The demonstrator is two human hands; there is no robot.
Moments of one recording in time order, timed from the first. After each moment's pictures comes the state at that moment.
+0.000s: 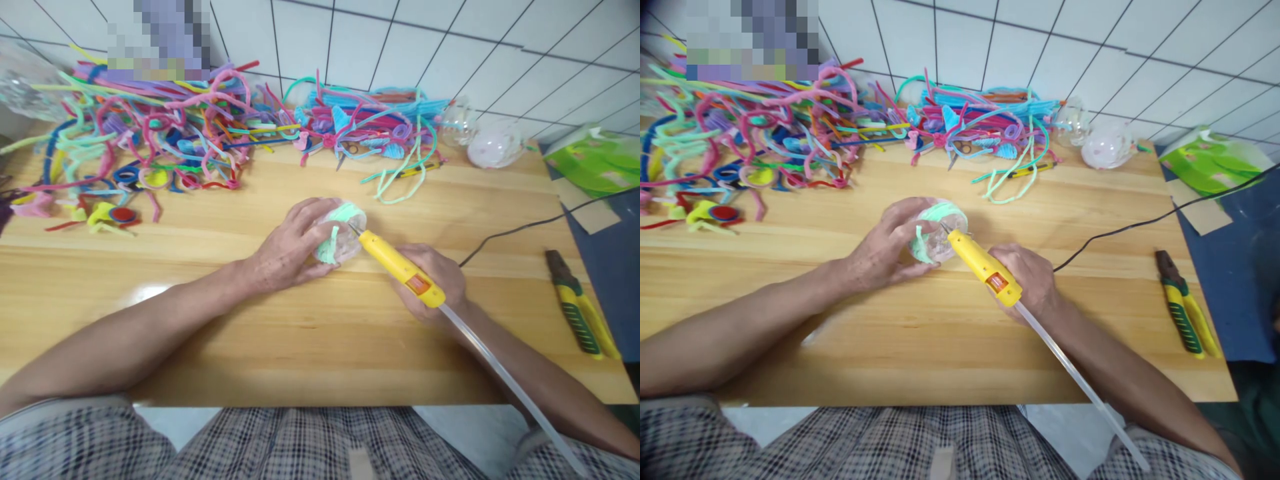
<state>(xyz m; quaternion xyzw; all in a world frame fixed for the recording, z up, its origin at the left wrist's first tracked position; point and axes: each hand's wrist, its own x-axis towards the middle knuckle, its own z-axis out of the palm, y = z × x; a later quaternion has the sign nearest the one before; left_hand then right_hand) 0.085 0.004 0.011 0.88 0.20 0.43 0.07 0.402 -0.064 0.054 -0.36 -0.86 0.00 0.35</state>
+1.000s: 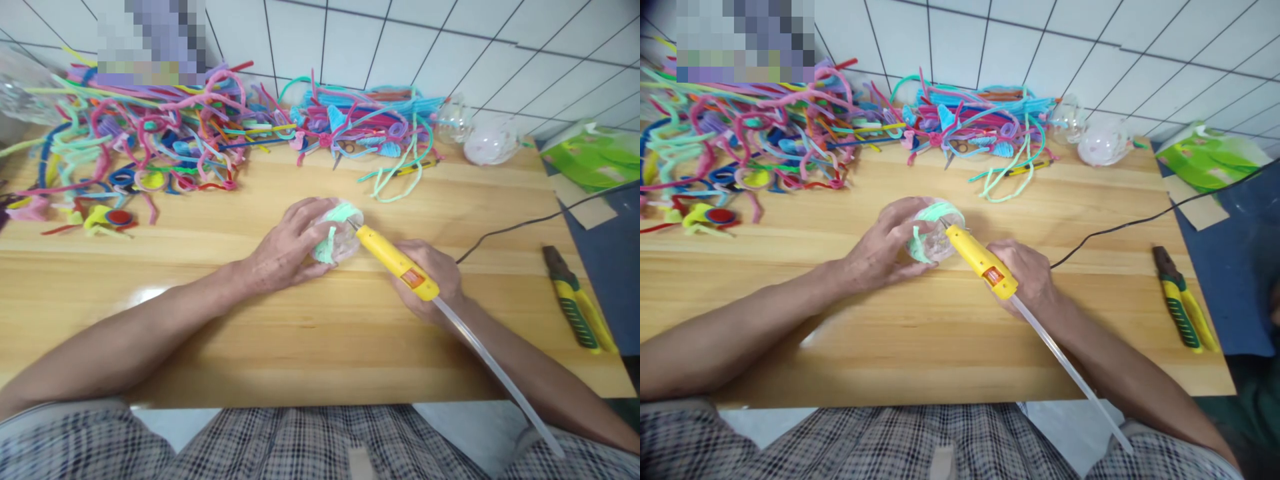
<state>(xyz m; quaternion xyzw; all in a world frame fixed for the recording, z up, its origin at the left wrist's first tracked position) 0.086 0.003 0.010 0.88 0.20 0.43 0.07 0.402 -0.058 0.036 -0.36 -0.84 -0.02 0.42</state>
